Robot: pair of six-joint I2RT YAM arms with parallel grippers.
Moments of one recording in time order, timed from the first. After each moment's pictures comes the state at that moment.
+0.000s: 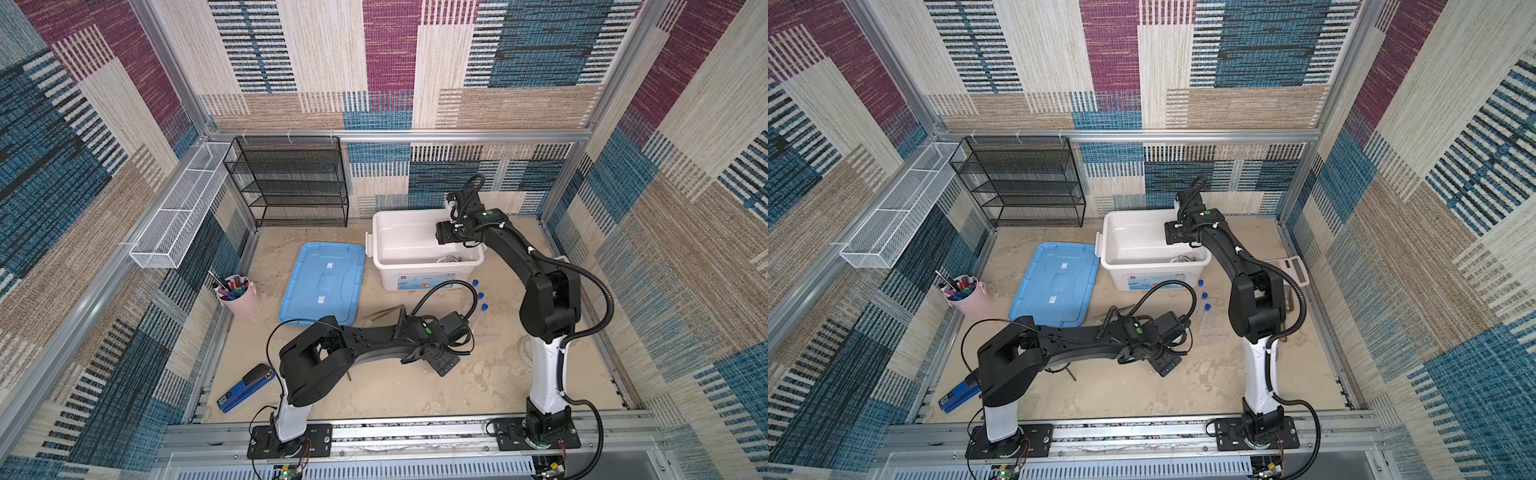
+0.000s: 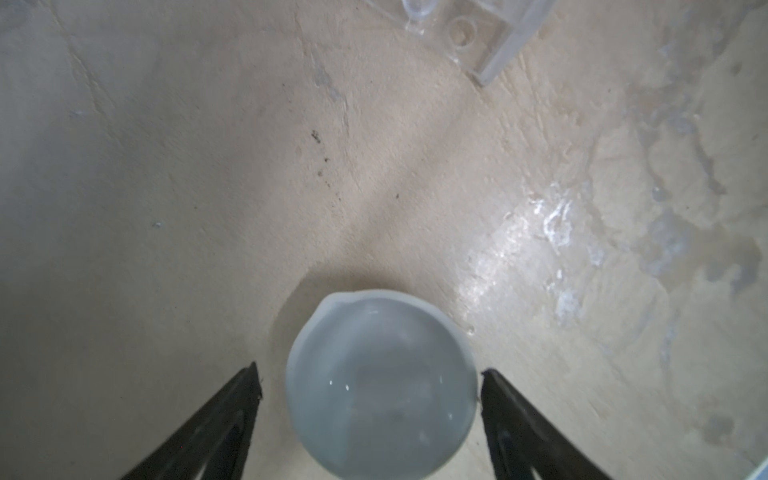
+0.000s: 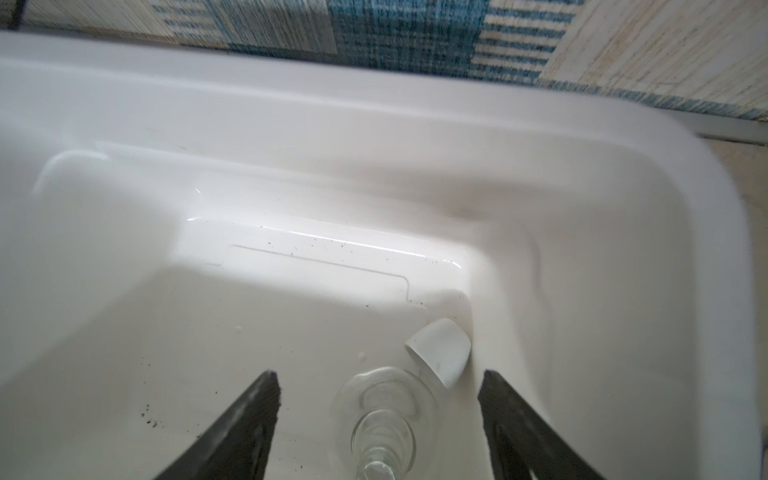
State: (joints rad) left arm -1.14 1.94 1.31 -0.55 -0.12 -0.18; right arm 0.29 2.09 1.95 -0.73 -0.01 0.12
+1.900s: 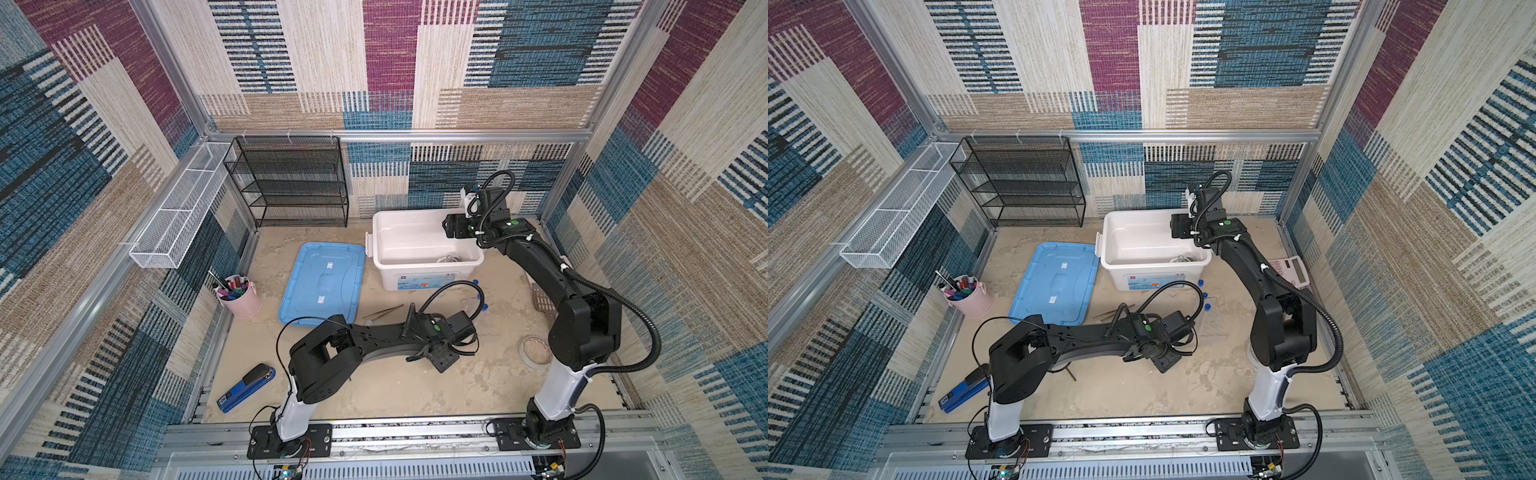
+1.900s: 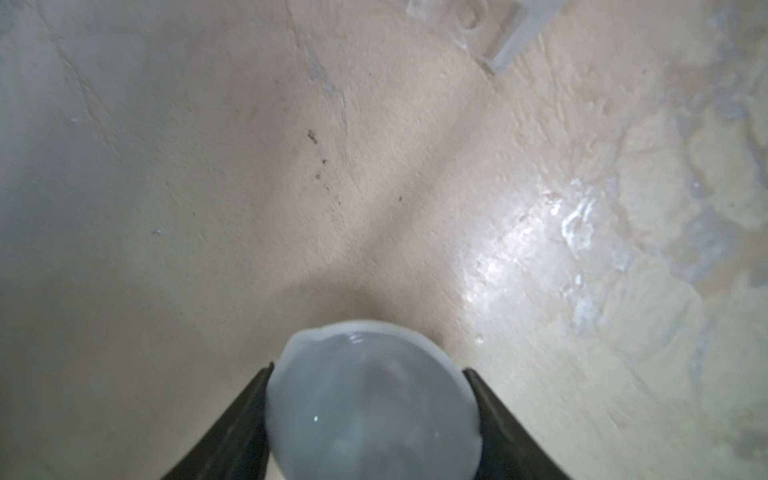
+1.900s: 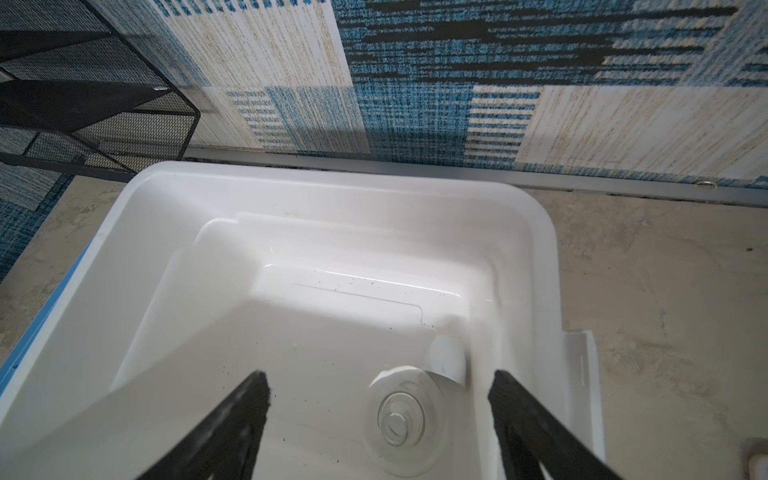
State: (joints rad) left arm -1.15 1.99 1.41 -0.65 -0.16 -0.16; right arm 0.26 1.81 1.66 -0.49 -0.09 0.16
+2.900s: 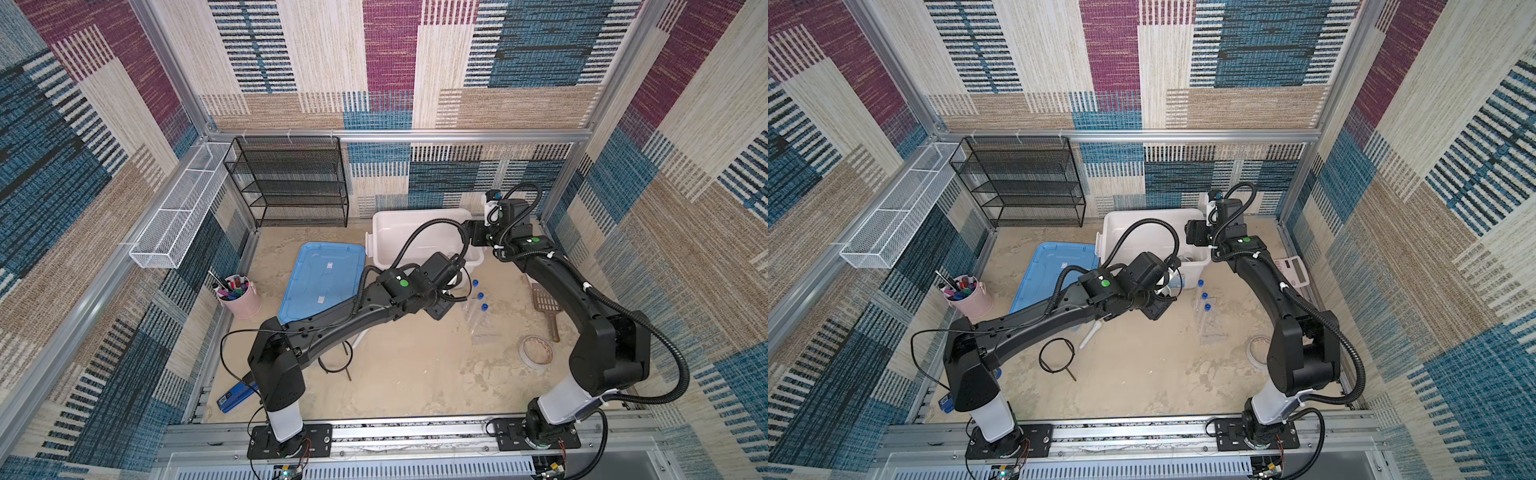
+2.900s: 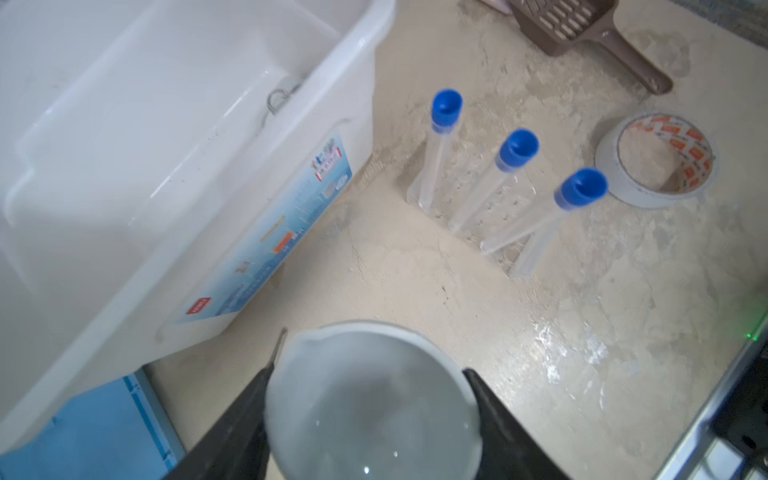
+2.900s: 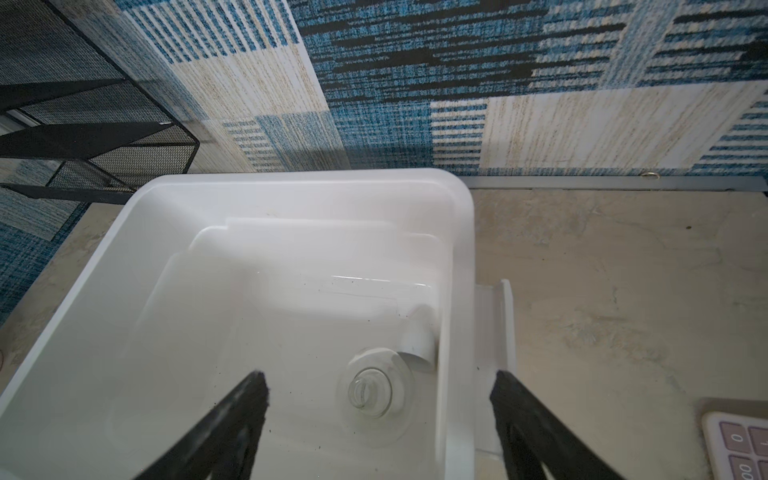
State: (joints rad) left arm -0.97 1.77 1.68 -0.77 -0.20 -0.05; right arm 0.17 1.60 1.37 -0.31 -0.13 0.17
